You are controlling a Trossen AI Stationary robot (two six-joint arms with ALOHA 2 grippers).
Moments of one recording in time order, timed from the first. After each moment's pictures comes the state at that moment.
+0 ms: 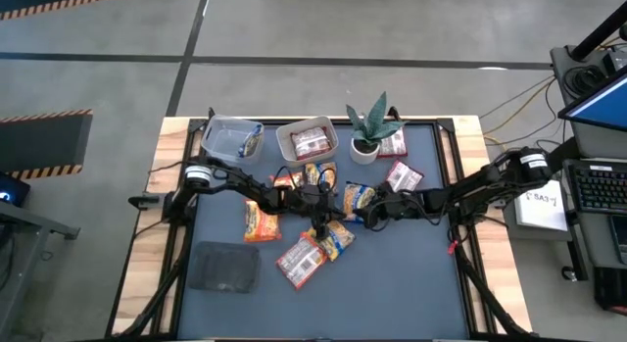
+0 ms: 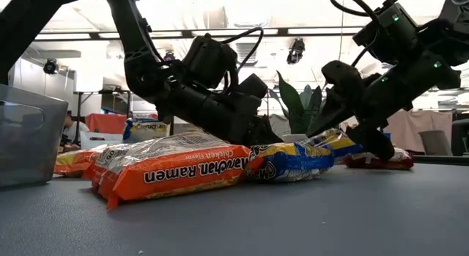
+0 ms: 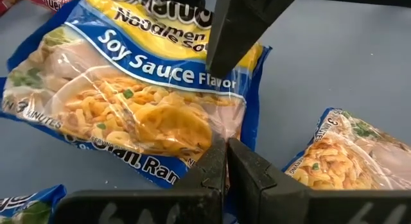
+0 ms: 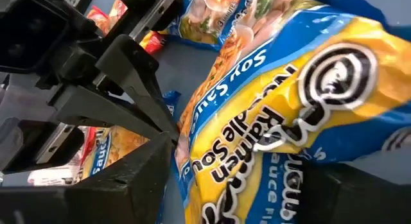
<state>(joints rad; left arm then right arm) 0.04 2.15 0.97 0.72 0.09 -0.07 0.09 1.45 0.34 0.51 0.26 1.02</state>
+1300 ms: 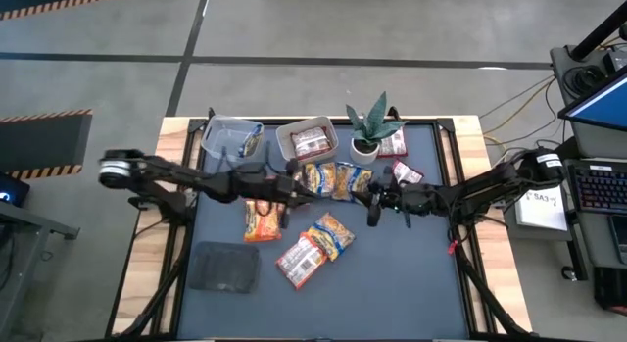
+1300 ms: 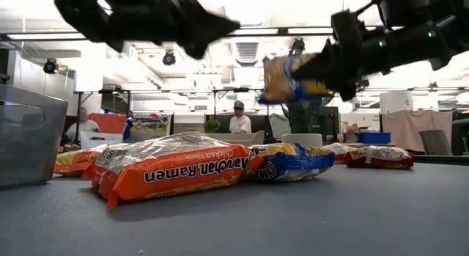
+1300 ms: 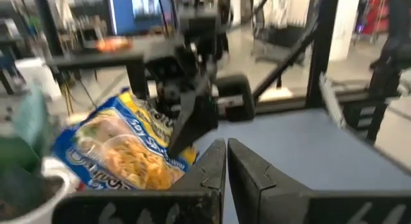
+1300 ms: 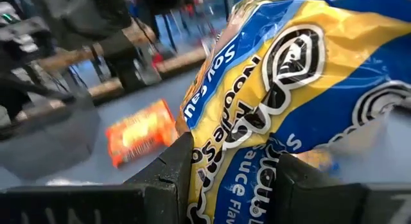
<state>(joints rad) 0.04 1.43 0.66 0.73 0.16 0.09 0.09 1.30 0.34 0.83 0.41 0.29</state>
